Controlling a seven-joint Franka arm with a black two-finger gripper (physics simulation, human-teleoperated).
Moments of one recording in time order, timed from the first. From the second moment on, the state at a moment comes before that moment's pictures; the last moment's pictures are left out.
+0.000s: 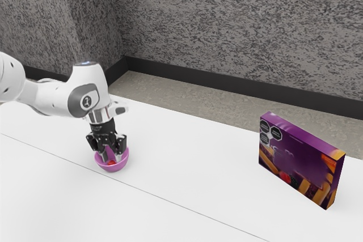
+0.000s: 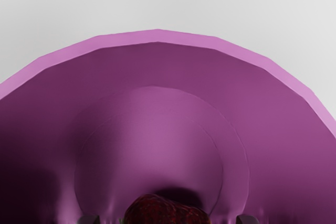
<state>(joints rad) 0.62 0.35 -0.49 -2.08 0.08 2.24 -0.09</state>
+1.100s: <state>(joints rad) 0.64 0.29 -0.50 -2.10 0.09 2.25 -0.14</state>
